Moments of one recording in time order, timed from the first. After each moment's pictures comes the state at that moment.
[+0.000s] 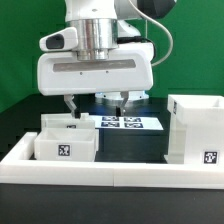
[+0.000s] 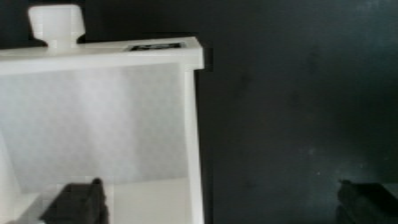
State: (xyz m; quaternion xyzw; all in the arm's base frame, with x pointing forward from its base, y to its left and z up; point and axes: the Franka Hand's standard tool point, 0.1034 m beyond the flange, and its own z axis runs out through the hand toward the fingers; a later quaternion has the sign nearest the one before) arm 0.545 -0.084 0.074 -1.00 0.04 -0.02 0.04
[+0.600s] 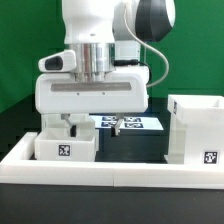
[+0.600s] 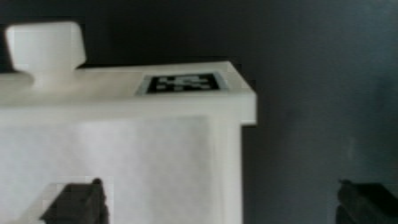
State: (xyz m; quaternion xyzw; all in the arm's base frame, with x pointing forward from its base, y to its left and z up) arm 0.538 -0.093 0.027 -1.00 0.03 -0.02 0.02
